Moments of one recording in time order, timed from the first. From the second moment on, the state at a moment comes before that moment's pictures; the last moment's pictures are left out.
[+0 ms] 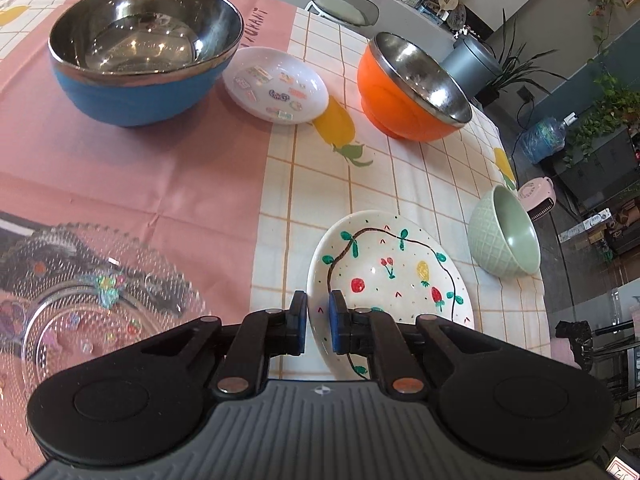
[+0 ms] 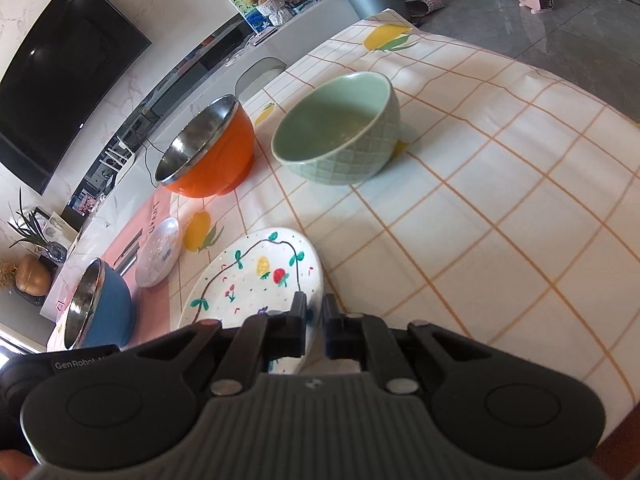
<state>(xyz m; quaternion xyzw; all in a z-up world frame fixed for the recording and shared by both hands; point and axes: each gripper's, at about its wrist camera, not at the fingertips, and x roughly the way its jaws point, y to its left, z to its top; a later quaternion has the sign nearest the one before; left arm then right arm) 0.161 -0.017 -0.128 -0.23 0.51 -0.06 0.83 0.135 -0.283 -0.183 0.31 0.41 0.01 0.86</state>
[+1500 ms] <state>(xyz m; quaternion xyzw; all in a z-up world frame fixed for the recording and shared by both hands) 0.082 -0.044 -0.135 -0.13 0.43 -0.12 0.89 0.056 -0.300 -0.202 0.33 0.35 0.04 0.88</state>
